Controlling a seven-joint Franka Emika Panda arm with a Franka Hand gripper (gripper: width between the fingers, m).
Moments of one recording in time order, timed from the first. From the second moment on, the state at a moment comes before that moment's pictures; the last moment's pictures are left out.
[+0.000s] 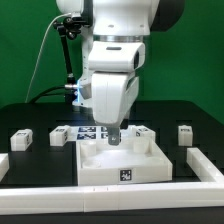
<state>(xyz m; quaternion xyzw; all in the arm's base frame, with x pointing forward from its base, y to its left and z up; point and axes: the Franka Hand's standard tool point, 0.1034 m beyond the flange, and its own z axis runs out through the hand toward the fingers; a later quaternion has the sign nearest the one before) 0.556 0.006 0.075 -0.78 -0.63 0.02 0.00</state>
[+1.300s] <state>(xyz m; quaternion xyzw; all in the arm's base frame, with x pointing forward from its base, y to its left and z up) 0.511 0.012 0.063 -0.71 -0.70 0.06 0.03</state>
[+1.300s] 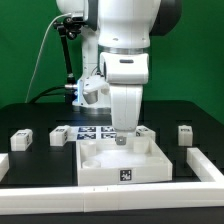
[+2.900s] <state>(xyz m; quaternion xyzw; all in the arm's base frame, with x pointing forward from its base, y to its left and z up) 0.426 0.003 0.009 -0.70 -0.71 0.02 0.07</state>
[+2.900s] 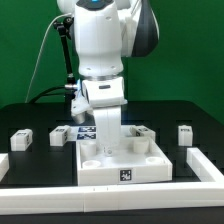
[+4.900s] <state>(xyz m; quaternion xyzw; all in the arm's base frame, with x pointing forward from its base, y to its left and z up) 0.458 0.056 0.008 -0.71 -0.70 0.00 0.06</state>
